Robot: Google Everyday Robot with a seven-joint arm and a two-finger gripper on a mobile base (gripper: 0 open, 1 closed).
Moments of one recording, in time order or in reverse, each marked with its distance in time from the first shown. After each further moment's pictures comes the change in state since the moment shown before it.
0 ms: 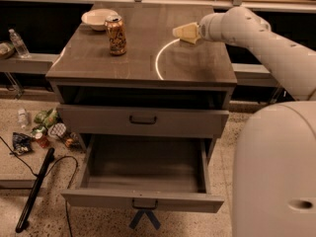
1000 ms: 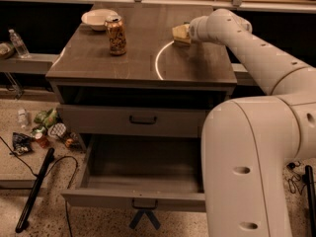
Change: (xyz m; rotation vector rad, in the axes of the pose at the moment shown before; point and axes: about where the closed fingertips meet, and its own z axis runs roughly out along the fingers) arm 0.013 0.012 0.062 -0.014 0.048 0.083
